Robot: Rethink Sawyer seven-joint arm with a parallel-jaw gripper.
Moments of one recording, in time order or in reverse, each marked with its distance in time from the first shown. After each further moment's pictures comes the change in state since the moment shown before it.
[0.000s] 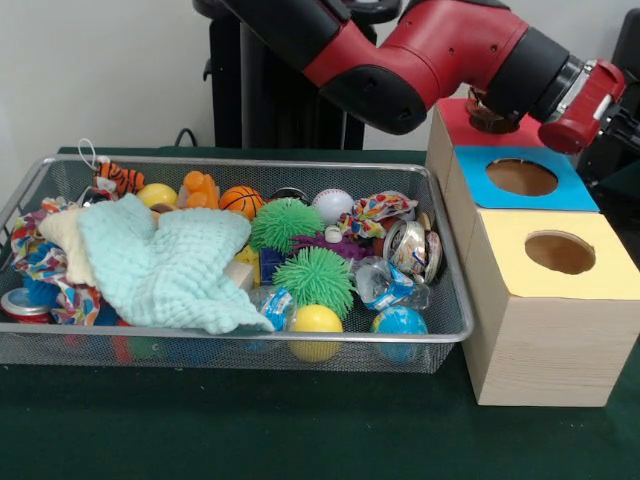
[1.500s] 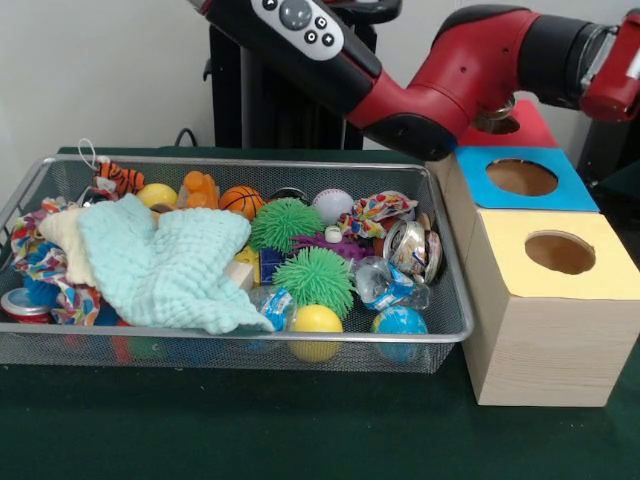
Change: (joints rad) arm 0.067 0.169 -0.024 -0.038 0.067 -0.647 -0.004
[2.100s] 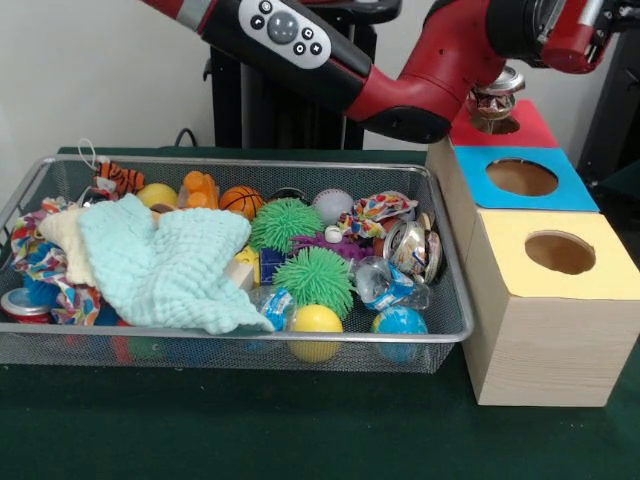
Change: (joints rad) arm -0.081 0.098 0.045 0.102 0.019 -0.307 -0.023
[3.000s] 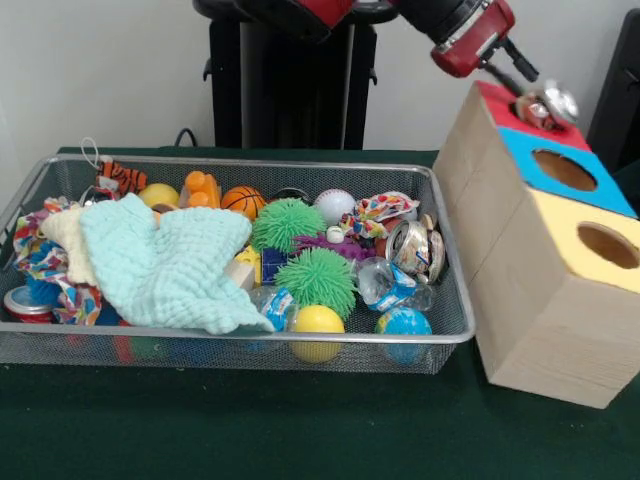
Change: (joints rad) arm -0.138 -0.394 -0.120 0.339 0.201 0.967 -0.016
